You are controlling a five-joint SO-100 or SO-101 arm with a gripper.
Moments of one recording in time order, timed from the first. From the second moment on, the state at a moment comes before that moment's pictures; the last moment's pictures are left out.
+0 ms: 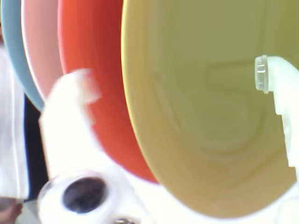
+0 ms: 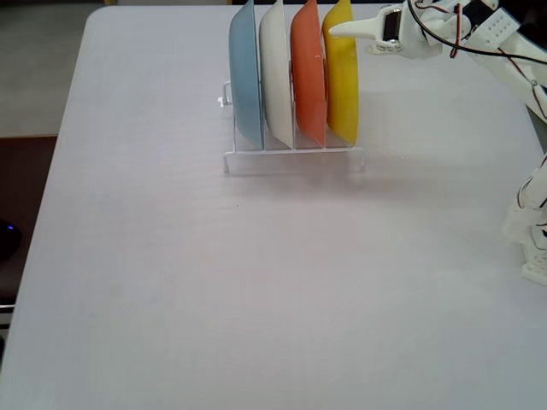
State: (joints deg) arm 36.1 101.1 75.6 53.0 -50.3
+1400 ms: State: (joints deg) arm 20.0 122.6 42.2 77.5 -23.3
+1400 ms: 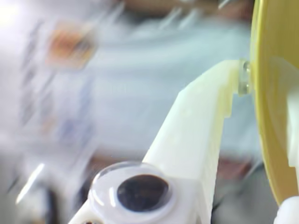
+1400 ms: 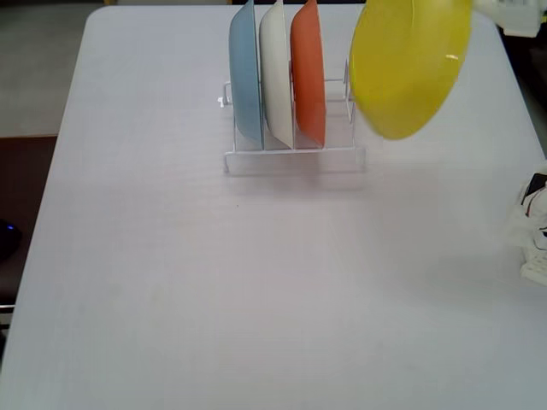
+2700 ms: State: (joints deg) arm -16.0 122.3 80.9 4.7 -28.6
